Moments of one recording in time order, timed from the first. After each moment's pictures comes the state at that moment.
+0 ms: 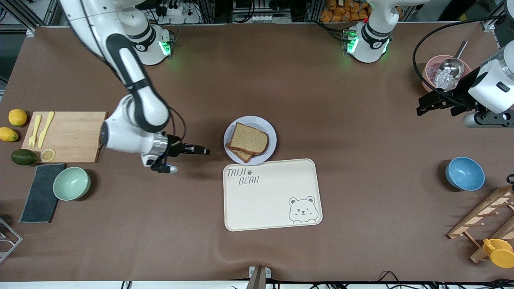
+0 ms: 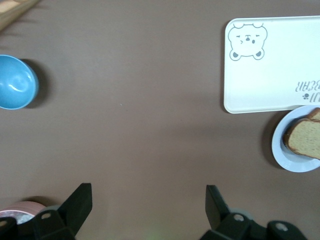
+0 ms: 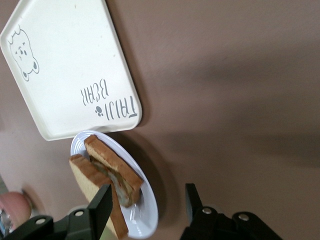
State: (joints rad) left arm -0.02 0.07 -0.08 -1.53 -0.10 1.54 -0.11; right arm 0.37 0.44 -0.14 -1.93 0.92 2.14 -0.18
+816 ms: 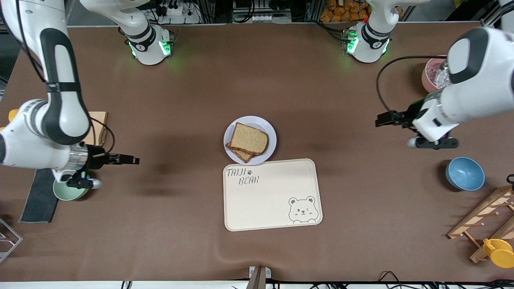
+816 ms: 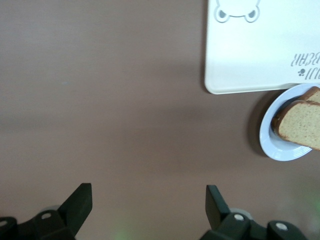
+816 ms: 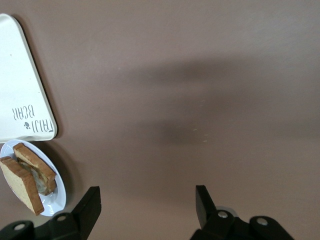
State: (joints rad) left arm -0.02 0.11 -0.15 -1.84 -0.24 1.80 -0.11; right arm 0.20 0.43 -0.31 -1.69 0.53 1.85 -0.23
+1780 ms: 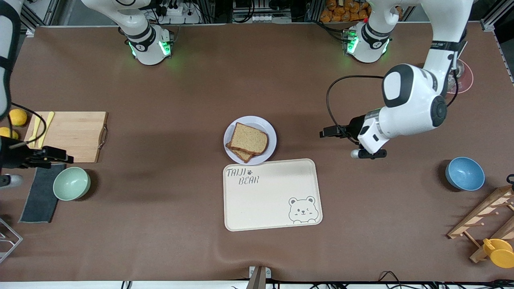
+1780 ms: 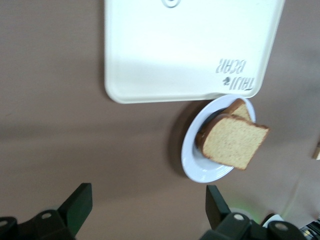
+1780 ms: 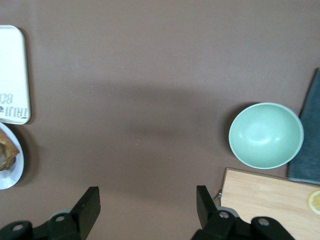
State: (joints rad) left arm -0.07 0.25 -0.26 -2.00 -0.64 2.18 -0.05; right arm 0.06 0.43 -0.31 -1.27 0.31 1.57 -0.39
